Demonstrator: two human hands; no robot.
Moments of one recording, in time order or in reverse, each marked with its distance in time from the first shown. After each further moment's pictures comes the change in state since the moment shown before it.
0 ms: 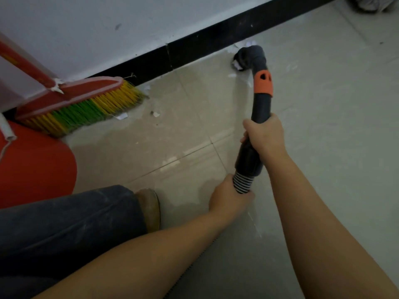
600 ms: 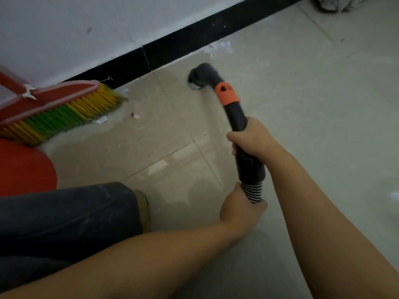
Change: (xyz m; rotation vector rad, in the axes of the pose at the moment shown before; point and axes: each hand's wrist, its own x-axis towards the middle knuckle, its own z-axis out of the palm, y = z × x) left_hand -0.034 0.013 0.047 -0.043 -0.101 0.091; right_hand -0.018 -0.003 -0.042 -0.316 -0.271 -0.018
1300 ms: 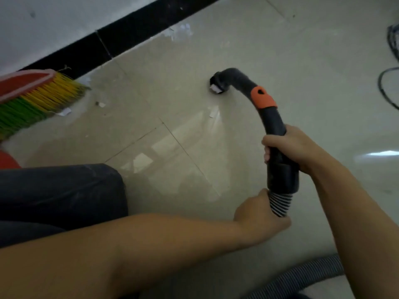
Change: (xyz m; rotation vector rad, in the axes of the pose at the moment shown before) left_hand -0.068 0.014 0.070 0.220 -0.392 0.214; right_hand -0.094 0.097 -0.090 0.233 0.036 0.157
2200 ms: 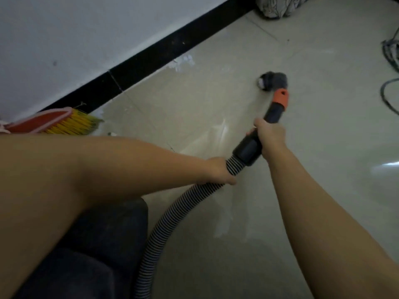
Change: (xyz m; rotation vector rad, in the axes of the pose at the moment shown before) left_hand 0.067 -0.001 -0.153 0.413 -0.116 -0.172; right_hand 0.085 -0.035 0.046 0.517 0.488 0.084
